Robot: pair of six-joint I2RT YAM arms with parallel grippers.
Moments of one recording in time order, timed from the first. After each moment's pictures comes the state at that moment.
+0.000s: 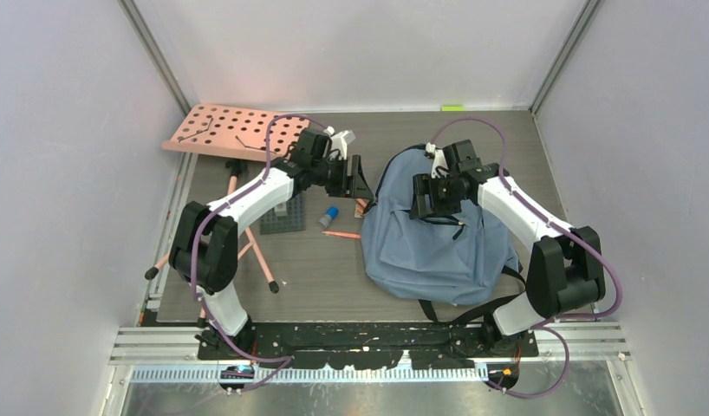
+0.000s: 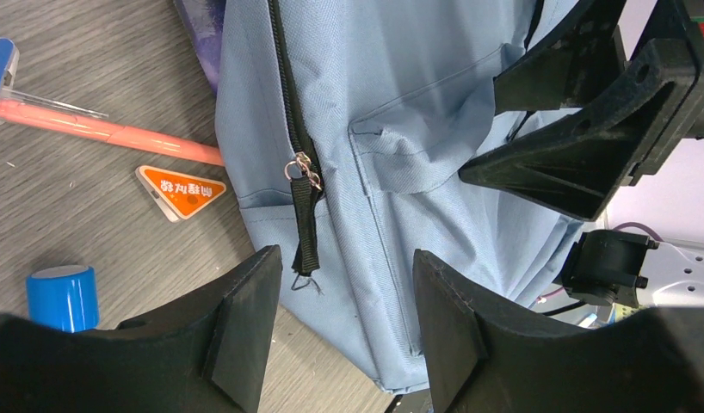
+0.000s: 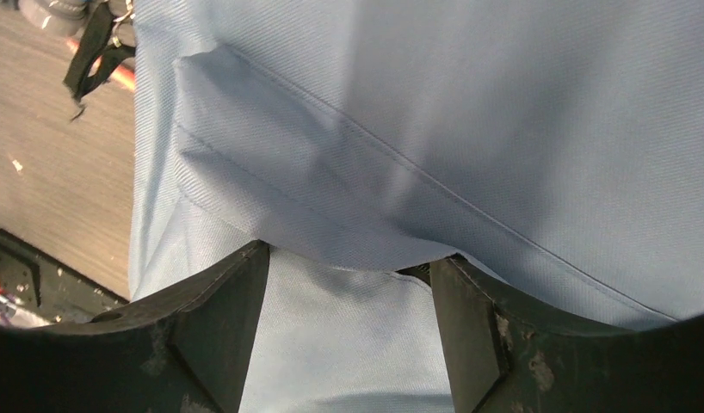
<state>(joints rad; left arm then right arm) -0.49 1.75 1.31 -0.30 0.59 -0.42 0.29 1.51 1.11 -0.65 -0.28 0.16</state>
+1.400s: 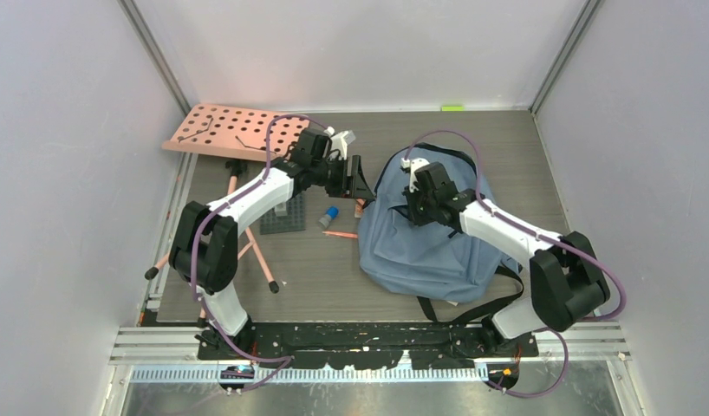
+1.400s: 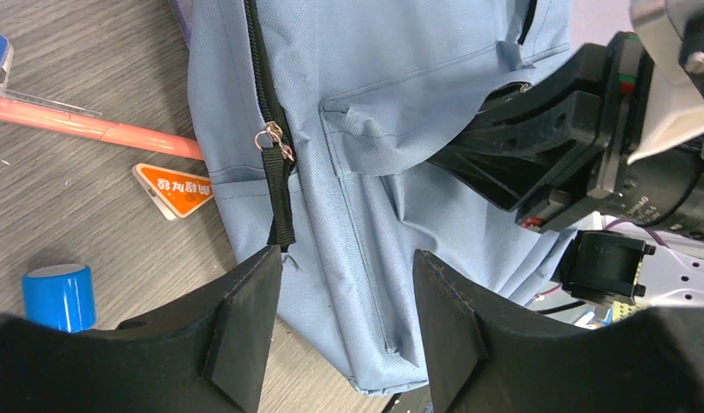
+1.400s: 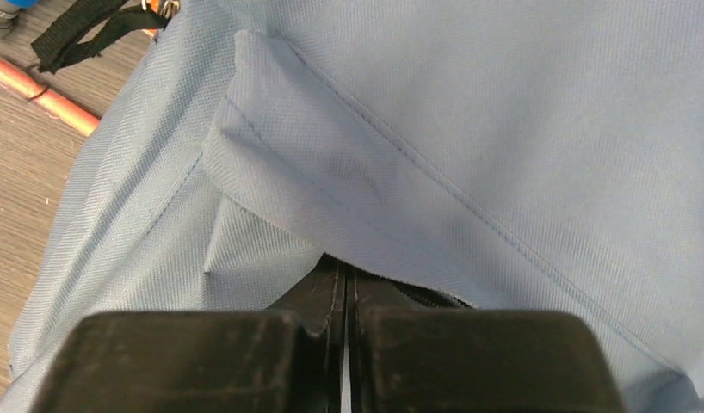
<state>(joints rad) -0.49 1.75 1.31 -0.30 0.59 -0.42 0.50 1.48 0.94 -0.34 -0.01 0.12</state>
